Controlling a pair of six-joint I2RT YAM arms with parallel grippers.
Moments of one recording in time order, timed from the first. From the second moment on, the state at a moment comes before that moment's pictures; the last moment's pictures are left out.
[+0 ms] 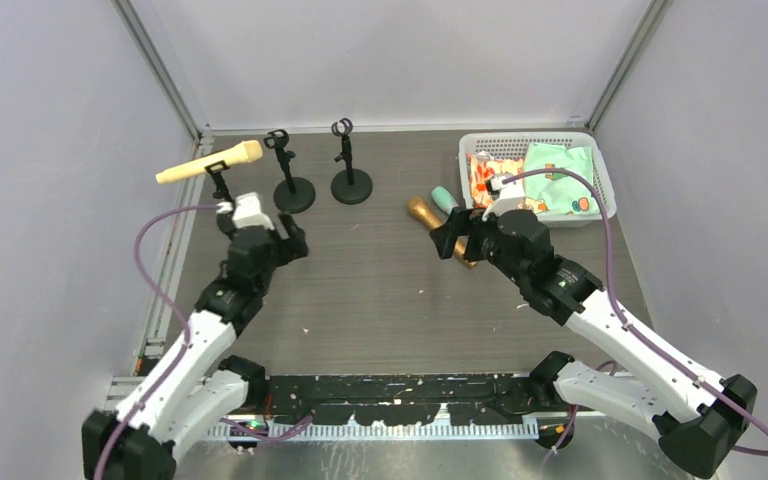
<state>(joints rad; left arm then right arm) -0.27 0.77 0.59 -0.20 -0.28 -0.45 0.69 0.91 0.85 -0.29 0.19 0.45</state>
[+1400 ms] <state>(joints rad) -0.25 1.94 1.13 0.47 -0.44 -0.18 0.69 0.81 0.82 -0.39 0.24 0.35</state>
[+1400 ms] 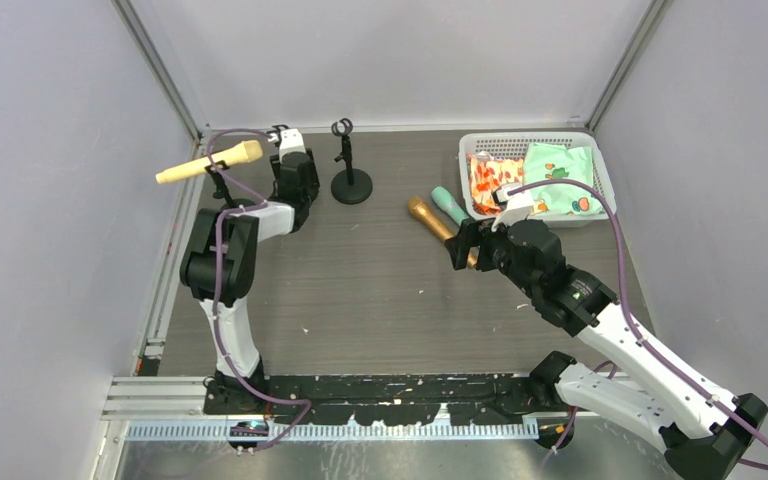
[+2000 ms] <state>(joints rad) -0.27 1.87 1.01 0.53 -0.43 -0.16 0.69 0.81 0.82 -0.41 0.22 0.33</state>
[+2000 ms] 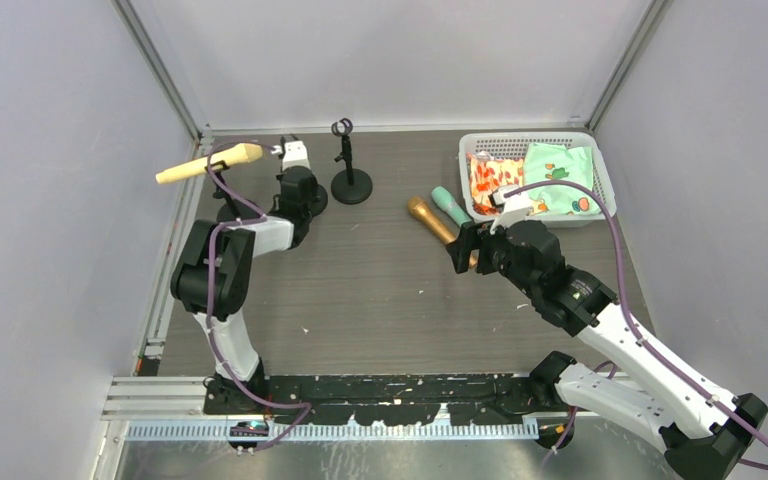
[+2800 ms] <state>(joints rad) -0.64 1.27 0.39 0.57 -0.29 -0.18 0.69 0.79 0.82 -0.45 0.21 0.33</state>
